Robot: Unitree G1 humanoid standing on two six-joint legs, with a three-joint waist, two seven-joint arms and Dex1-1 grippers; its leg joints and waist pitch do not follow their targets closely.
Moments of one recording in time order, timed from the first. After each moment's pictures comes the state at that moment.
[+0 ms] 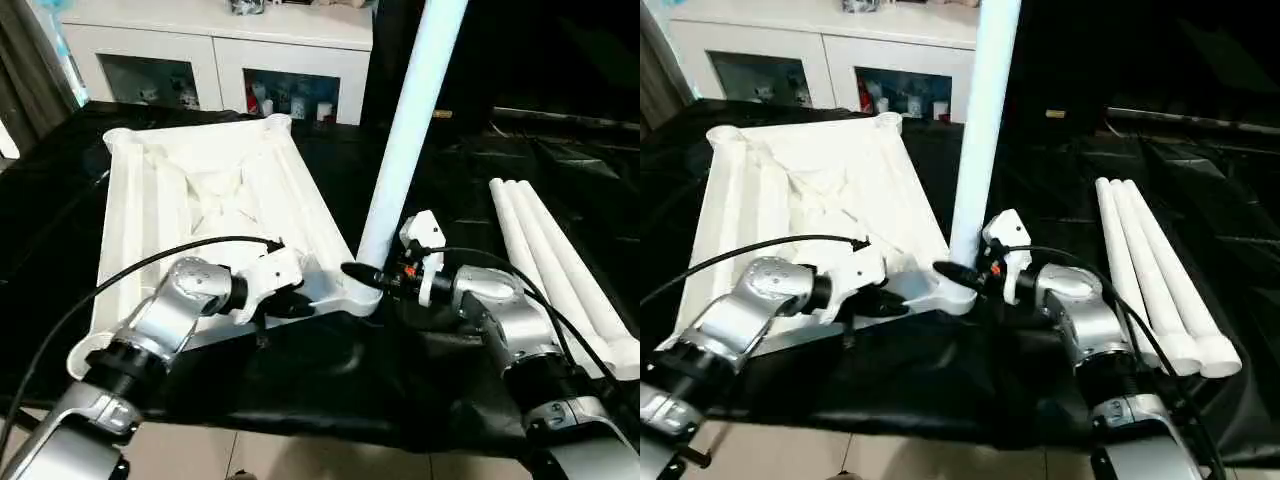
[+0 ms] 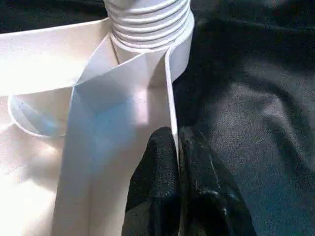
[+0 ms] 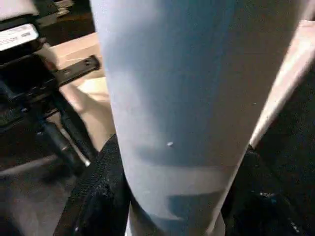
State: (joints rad) left arm -0.55 0.46 -0.39 0.41 0.03 0.18 -1.11; right arm -0.53 -0.26 0.13 0.58 0.20 0.08 1.00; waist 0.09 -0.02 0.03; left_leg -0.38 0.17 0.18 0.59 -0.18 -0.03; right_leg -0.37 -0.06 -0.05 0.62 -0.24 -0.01
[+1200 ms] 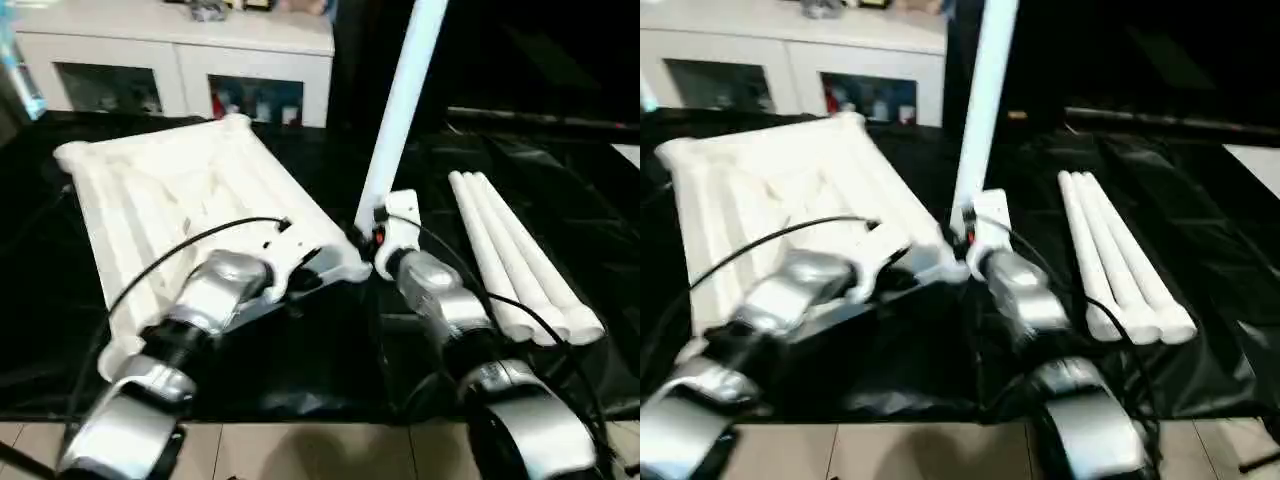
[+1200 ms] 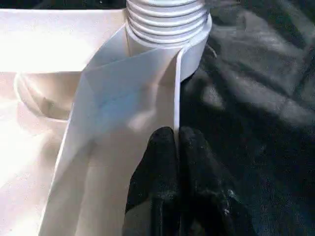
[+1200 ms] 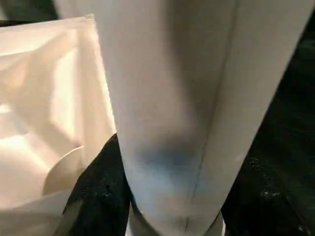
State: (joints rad) left arm -0.70 0.19 -0.30 0.60 0.08 0.51 -0.68; right arm -0.78 0.01 -0.01 0.99 0.14 0.03 0.11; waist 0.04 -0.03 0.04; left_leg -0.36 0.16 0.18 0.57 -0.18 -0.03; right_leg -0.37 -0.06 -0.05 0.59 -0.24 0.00
